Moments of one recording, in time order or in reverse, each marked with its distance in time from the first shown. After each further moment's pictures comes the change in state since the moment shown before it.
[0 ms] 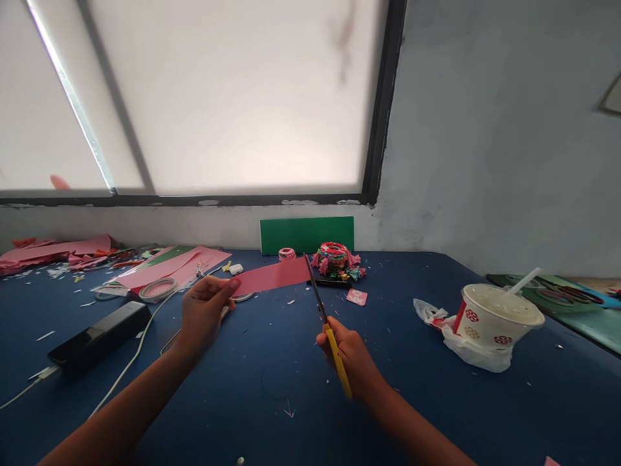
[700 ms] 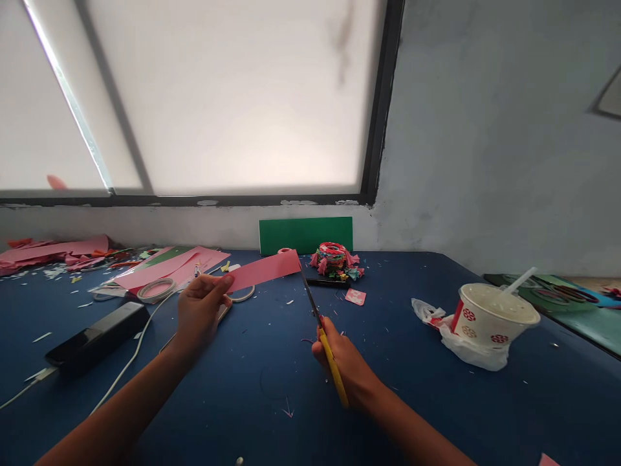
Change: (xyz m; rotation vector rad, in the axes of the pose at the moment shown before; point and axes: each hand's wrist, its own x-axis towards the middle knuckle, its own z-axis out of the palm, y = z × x) left_hand 0.003 0.002 0.000 -0.051 0.059 -0.029; right_hand 0.003 0.018 0.005 -0.066 -0.083 -0.050
